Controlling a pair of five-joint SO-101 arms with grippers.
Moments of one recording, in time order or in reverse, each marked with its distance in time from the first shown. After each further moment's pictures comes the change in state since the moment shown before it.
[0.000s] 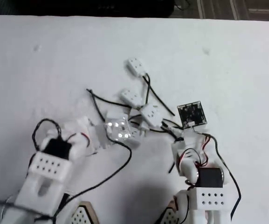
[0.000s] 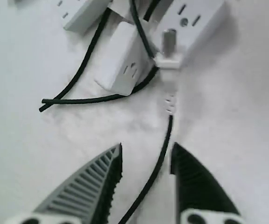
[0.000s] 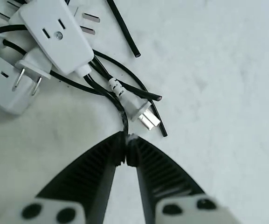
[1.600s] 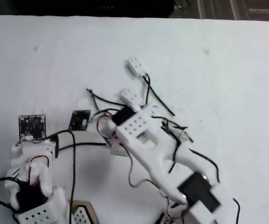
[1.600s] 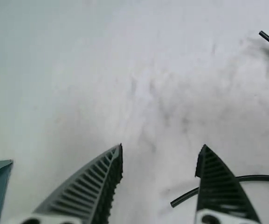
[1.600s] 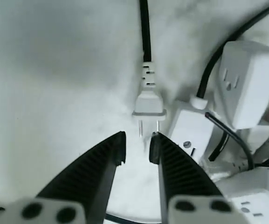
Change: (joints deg) left arm -39.2 -53.4 21.5 10.9 37.5; right arm -41.4 75.6 -53.2 10.1 27.3
